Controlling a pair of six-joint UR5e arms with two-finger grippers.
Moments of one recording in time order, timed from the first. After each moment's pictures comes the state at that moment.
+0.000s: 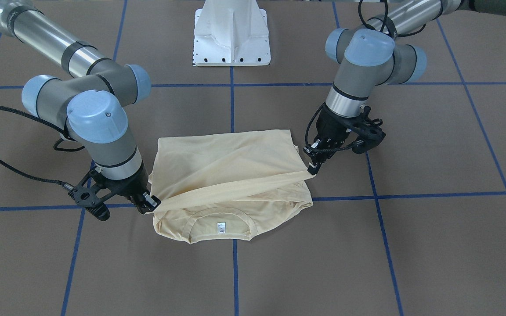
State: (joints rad) left arm -0.70 -2.07 -1.66 -2.05 -1.75 -1.75; right arm 0.81 -0.86 1.39 -1.42 1.92 1.61
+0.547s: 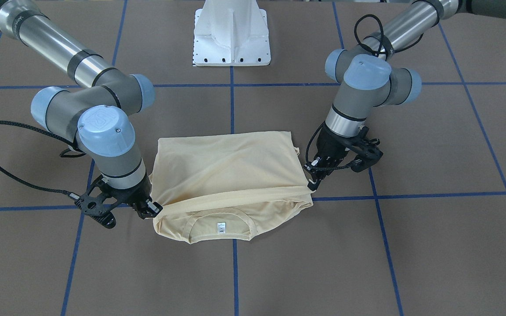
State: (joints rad) left arm -0.70 -2.09 -1.52 -2.18 -1.73 -1.75; right arm 0.80 -0.85 1.34 -1.41 1.90 1.57
